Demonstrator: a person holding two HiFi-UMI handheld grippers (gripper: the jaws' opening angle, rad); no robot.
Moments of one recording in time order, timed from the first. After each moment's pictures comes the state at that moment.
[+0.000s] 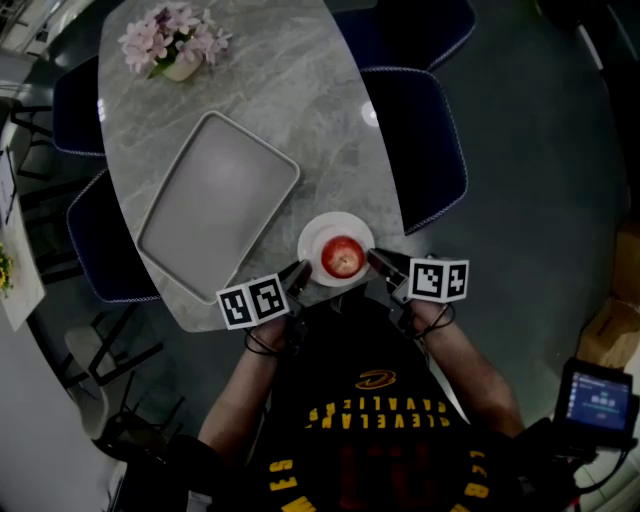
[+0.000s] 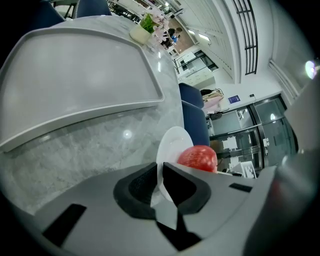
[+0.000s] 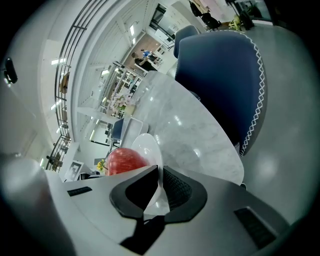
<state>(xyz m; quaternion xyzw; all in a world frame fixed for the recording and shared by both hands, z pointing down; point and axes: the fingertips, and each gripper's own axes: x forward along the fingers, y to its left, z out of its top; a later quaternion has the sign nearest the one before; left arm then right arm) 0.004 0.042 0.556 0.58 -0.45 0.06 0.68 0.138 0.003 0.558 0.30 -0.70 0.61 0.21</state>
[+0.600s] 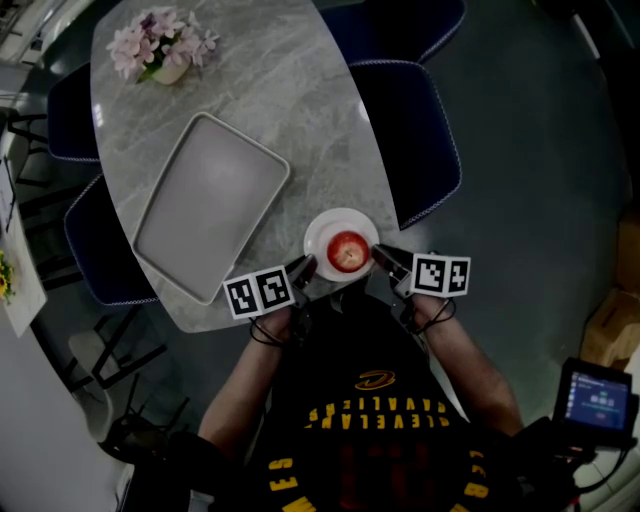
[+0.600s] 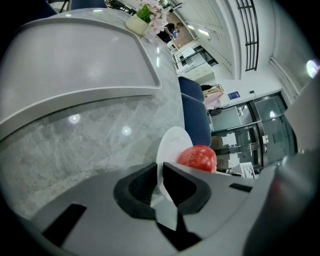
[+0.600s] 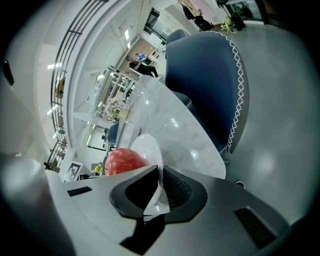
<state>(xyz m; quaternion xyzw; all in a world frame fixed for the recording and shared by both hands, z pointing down) 0.028 0.034 0.577 0.58 -0.44 0.08 0.68 0.164 0.000 0.580 0.32 -0.69 0.62 0.20</state>
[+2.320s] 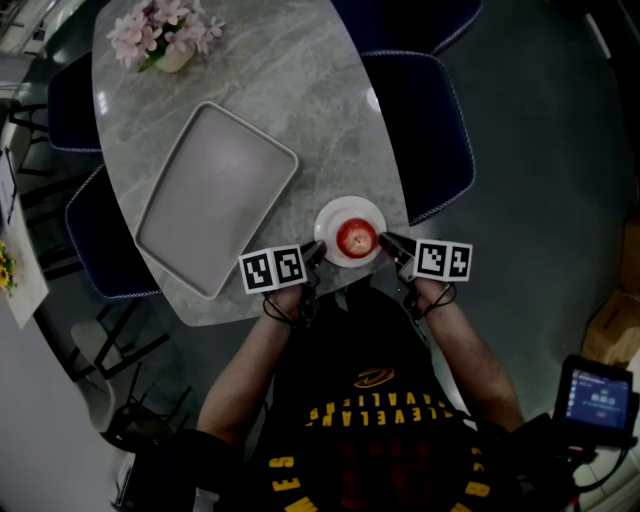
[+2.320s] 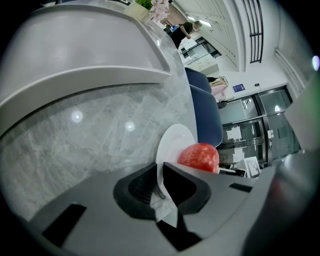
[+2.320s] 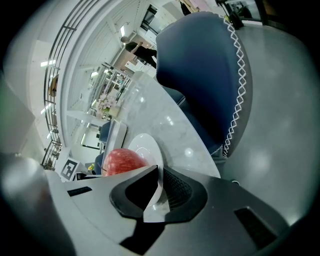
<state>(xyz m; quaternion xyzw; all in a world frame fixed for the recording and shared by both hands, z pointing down) 0.037 0.032 0.607 0.58 -0.42 0.12 0.69 0.174 -0.002 0.607 0.34 -0.67 0.62 0.22</state>
